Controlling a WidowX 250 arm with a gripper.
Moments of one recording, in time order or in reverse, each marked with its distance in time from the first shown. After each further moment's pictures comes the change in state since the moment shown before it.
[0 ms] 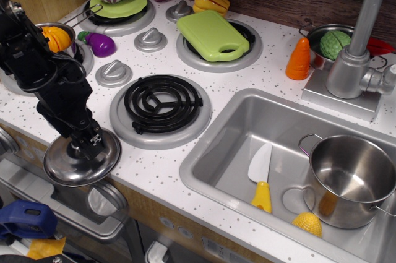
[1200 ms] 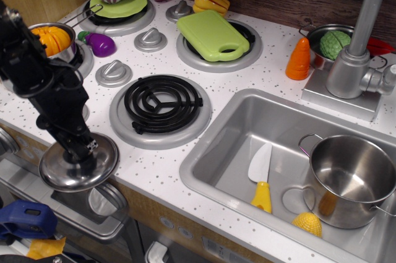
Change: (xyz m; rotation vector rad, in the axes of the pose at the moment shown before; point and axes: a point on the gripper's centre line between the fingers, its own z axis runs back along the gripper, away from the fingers) arm -0.005 0.000 0.005 0.009 0.038 0.012
